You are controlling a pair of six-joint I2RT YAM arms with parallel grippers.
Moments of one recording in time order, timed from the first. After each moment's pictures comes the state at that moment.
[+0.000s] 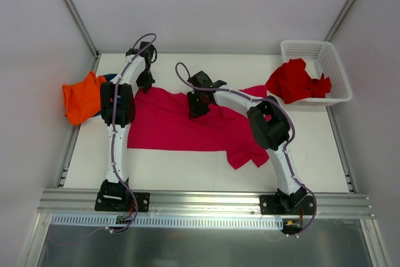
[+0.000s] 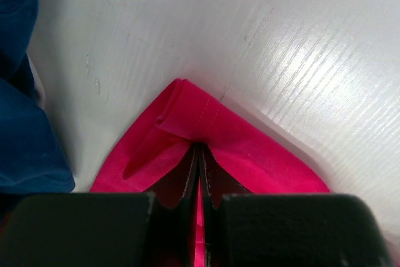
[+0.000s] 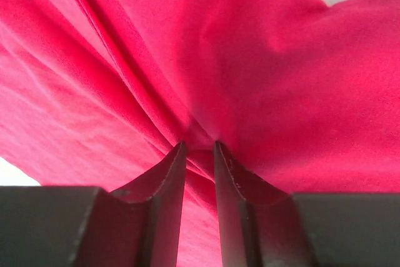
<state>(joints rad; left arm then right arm) -0.11 2.45 2.18 -1.06 -0.27 -0.49 0.71 2.25 1.77 -0.59 -0.17 0.42</state>
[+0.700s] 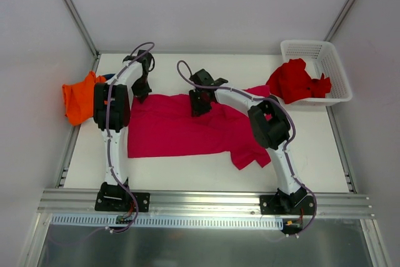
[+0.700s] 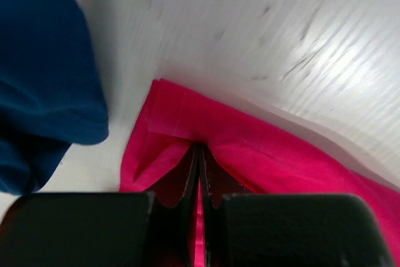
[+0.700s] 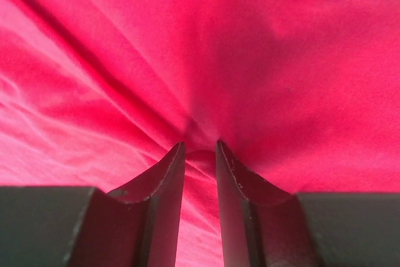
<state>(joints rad) -0.11 2.29 1.89 -1.01 -0.30 -0.50 0.70 2.26 1.79 -0.62 -0.13 0.41</state>
